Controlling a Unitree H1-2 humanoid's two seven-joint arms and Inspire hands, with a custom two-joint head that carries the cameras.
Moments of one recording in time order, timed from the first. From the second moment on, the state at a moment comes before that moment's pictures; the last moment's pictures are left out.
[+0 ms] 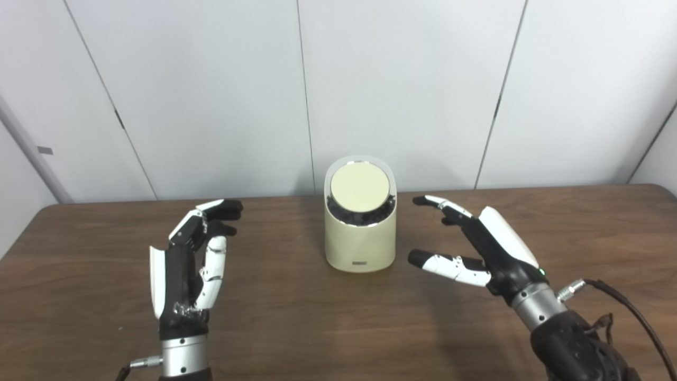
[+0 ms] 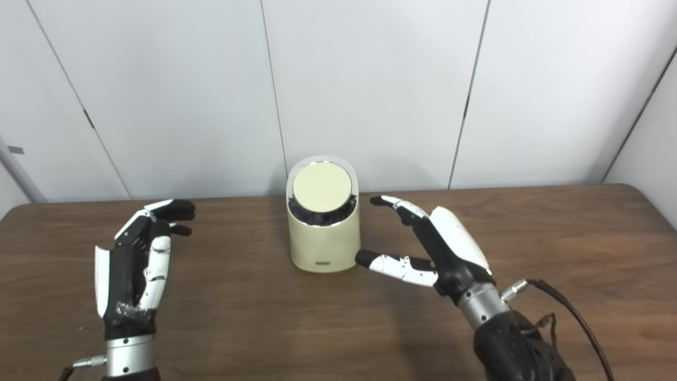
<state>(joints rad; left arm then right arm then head) -0.08 -0.01 0.07 -0.25 0.29 -0.29 0.19 -0.21 -0.23 0.12 -0.48 -0.58 0.34 0.31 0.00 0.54</state>
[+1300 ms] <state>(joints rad) -0.08 -0.01 0.11 0.00 0.15 -0.37 0.20 -0.08 -0.01 -0.11 0.03 -0.09 -0.41 -0.17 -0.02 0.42</state>
